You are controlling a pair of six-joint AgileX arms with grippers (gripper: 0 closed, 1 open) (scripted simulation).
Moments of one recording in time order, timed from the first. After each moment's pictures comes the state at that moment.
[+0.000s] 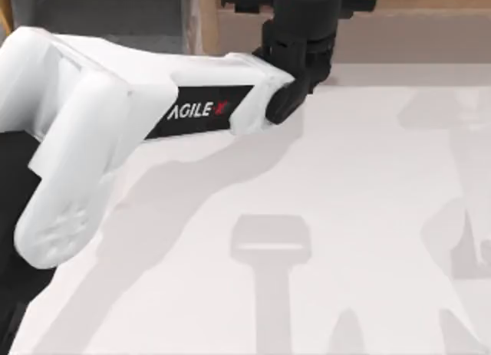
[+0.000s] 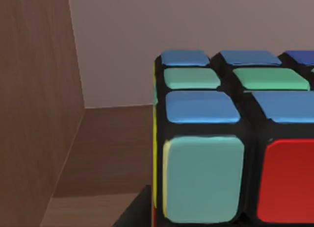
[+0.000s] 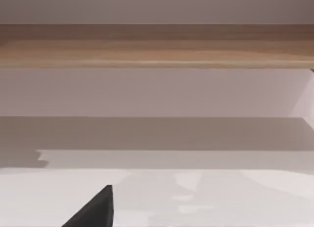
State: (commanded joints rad) left arm -0.72 2.32 1.70 0.61 -0.64 0.05; right arm 0.00 0.00 0.00 0.00 0.00 0.00
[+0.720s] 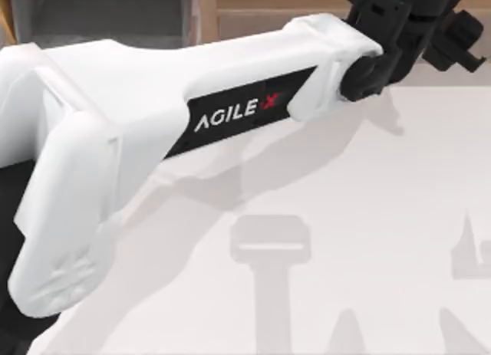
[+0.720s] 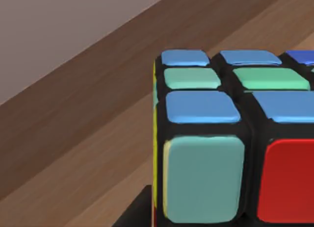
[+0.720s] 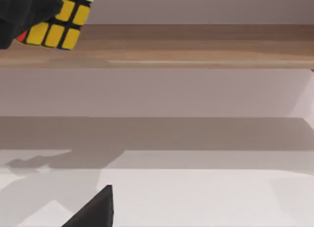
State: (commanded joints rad) left arm -0.89 2.26 1.93 0.02 -0.36 0.26; right arm 0.00 0.00 0.00 0.00 0.00 0.00
